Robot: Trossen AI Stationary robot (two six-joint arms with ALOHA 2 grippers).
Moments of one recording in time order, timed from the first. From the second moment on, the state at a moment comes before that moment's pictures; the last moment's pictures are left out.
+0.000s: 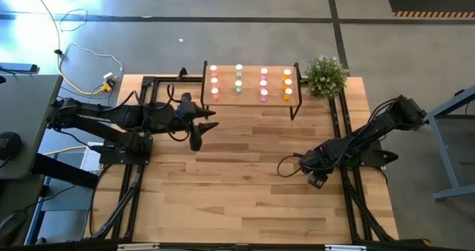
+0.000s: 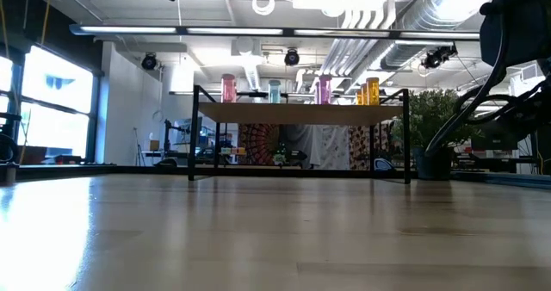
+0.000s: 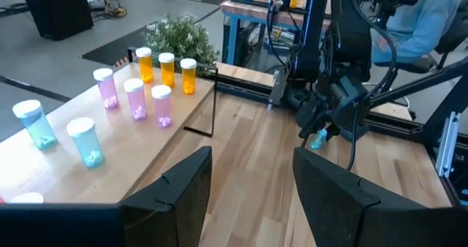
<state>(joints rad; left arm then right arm) 0.01 1.05 0.97 -0.24 -0.38 -0.22 0.40 1.30 0.52 -0.84 -0.26 1.02</state>
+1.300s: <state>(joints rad) 0.09 1.19 0.97 -0.10 0.19 -0.61 0.25 1.33 1.31 -0.83 -0.13 0.90</state>
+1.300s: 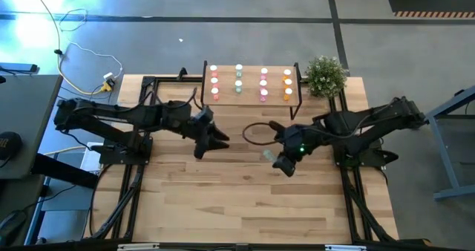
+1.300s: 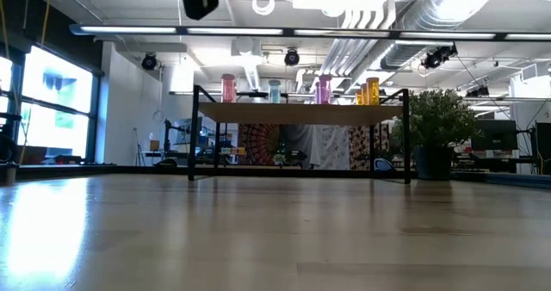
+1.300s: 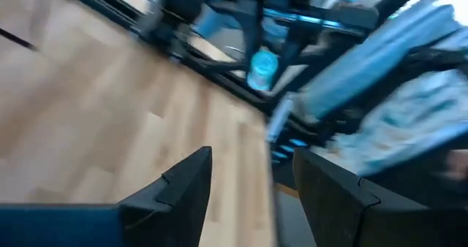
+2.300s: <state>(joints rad) 0.22 1.32 0.97 -0.13 0.59 -1.14 0.15 1.91 1.99 -1.28 0.11 -0.09</state>
